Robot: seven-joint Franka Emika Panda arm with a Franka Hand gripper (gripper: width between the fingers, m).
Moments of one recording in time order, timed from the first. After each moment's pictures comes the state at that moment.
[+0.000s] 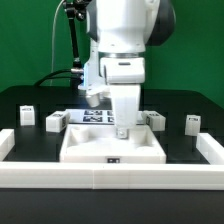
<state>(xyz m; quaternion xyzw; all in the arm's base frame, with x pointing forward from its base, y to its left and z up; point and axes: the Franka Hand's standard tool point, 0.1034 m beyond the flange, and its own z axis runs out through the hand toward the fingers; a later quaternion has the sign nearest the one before) 0.462 0.015 0.006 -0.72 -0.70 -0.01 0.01</state>
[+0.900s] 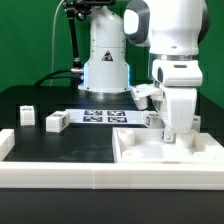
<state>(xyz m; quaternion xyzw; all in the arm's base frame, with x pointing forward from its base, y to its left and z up) 0.483 0.093 0.007 -0.71 -0.70 -0.01 0.00</state>
